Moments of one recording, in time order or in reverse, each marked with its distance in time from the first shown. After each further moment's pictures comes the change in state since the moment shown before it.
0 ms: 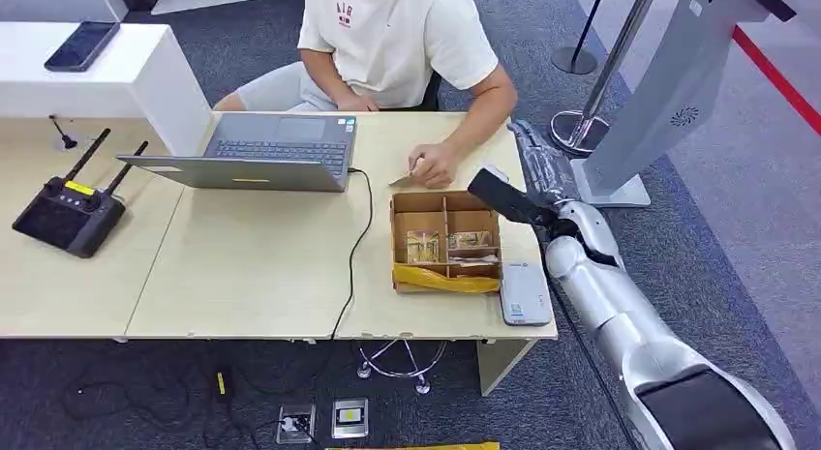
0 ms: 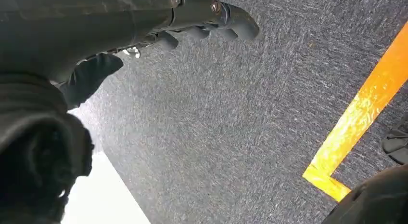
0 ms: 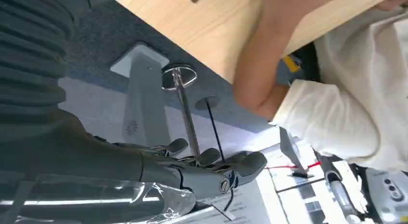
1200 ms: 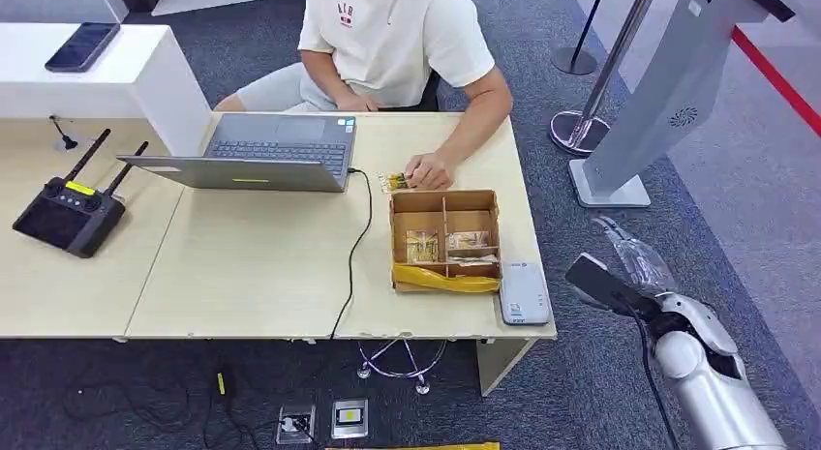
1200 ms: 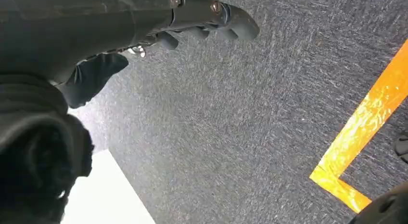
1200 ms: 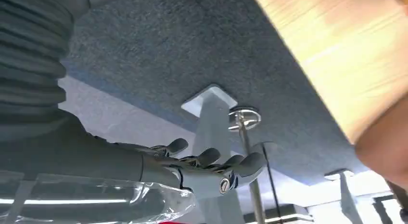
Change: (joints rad) left arm 0.004 0.005 0.004 0.007 -0.013 0.000 0.011; right arm 0.535 -0.296 -0.292 -0.601 -0.046 0.356 0.081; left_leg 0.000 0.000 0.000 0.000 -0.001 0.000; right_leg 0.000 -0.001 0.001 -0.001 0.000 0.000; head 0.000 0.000
